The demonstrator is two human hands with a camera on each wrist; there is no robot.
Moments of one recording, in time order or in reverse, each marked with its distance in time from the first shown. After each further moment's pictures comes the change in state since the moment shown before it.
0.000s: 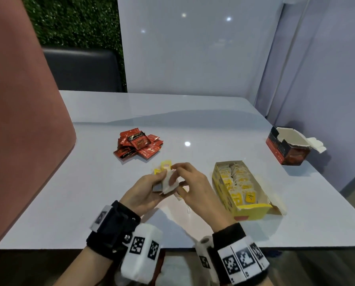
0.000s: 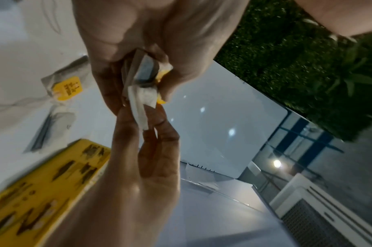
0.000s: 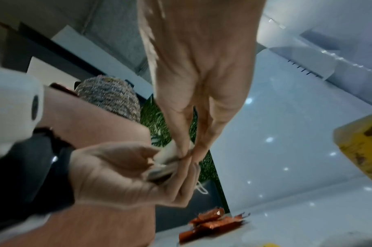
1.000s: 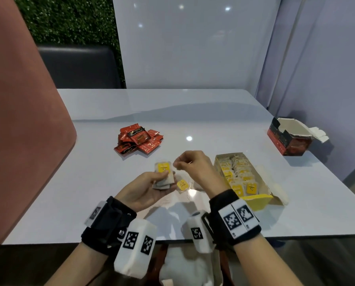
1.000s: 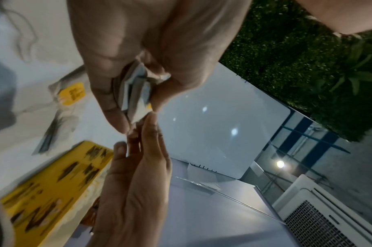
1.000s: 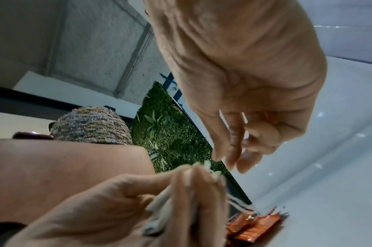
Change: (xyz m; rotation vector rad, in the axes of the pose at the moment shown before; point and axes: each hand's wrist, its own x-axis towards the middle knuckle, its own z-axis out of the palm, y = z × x) left_hand -0.008 0.005 -0.002 -0.051 0.016 -0.118; right_hand 0.035 0.002 -0.013 0.242 -0.004 0.460
